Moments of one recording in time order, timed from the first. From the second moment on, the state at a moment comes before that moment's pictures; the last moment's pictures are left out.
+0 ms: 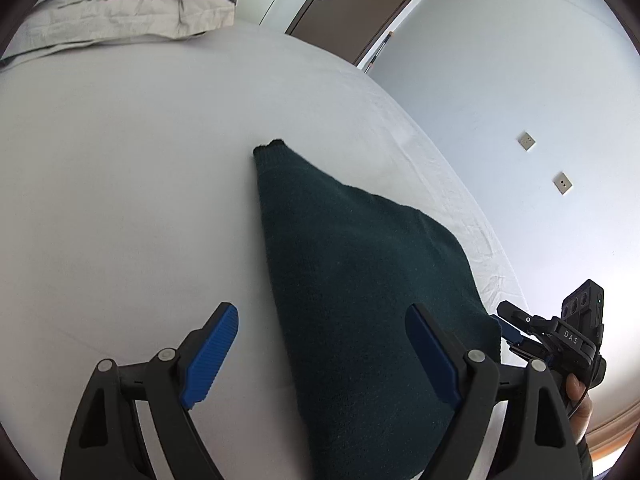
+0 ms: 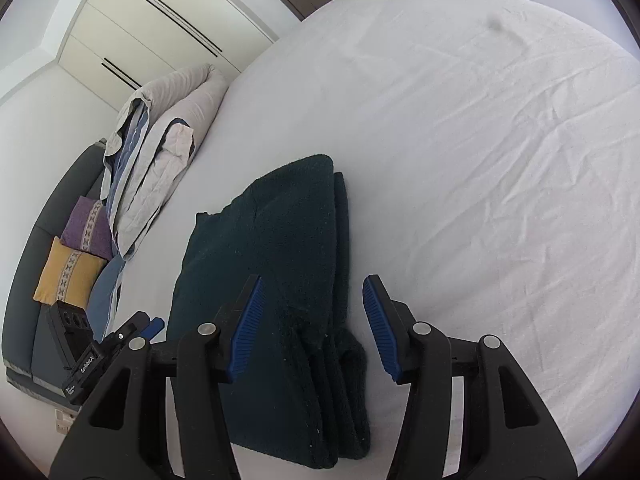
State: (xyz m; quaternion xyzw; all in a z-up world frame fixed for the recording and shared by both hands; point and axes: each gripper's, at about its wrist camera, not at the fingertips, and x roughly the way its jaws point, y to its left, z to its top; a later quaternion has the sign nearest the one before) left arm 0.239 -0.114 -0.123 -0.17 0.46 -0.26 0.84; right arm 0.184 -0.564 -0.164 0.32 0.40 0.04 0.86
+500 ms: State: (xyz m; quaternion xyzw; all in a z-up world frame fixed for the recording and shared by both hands) left arm 0.251 -0.151 -0.154 -0.17 0.54 -0.26 0.78; right arm 0.227 -0.538 -0.197 0.27 0.48 0.05 0.84
